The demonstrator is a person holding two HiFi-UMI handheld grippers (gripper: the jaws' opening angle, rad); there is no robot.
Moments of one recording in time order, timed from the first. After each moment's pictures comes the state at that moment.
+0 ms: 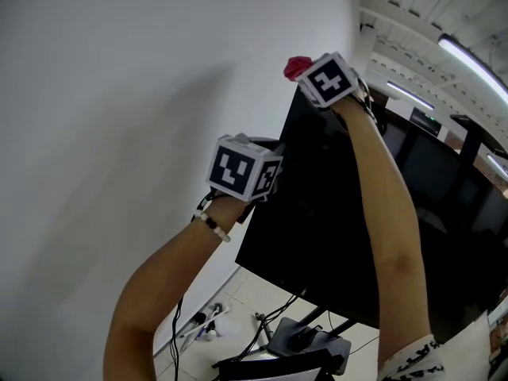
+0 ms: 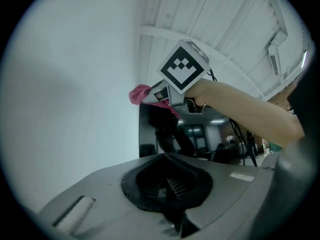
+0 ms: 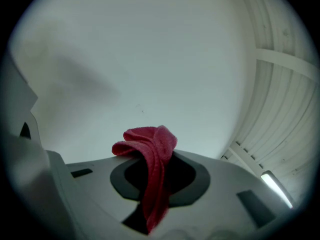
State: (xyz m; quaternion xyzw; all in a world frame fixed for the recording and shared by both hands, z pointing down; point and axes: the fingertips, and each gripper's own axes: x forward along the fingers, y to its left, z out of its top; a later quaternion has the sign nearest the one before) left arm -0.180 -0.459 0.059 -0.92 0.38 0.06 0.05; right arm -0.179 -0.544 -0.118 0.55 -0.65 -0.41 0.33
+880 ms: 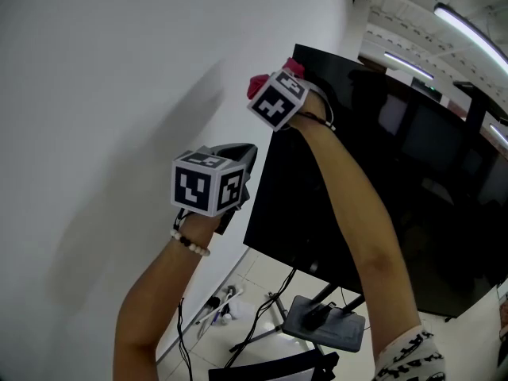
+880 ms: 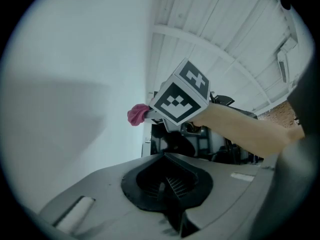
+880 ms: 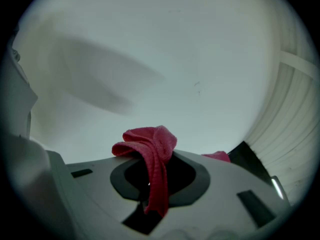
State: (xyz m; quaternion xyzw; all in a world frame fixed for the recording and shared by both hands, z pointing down) left arm -0.218 -0.451 0.129 -0.92 0.40 0.07 0.00; right arm -0.209 -0.577 0.020 0.51 -0.64 -0.39 0.42
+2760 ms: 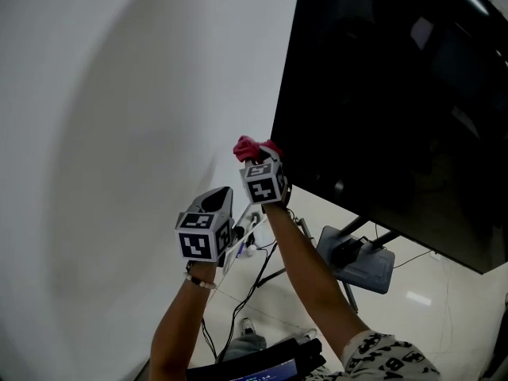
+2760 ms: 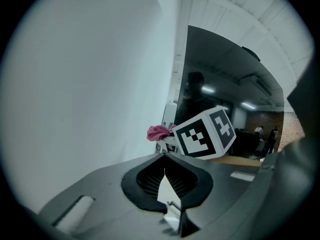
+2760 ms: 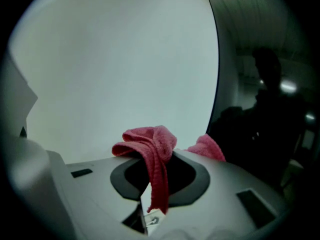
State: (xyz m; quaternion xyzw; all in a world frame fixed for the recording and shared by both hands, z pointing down) left arm -0.254 -0.430 0.461 -0.85 0.50 -0.06 -0.17; right arm -0.188 -0.570 0.473 0.56 -0.79 -0.03 0.22
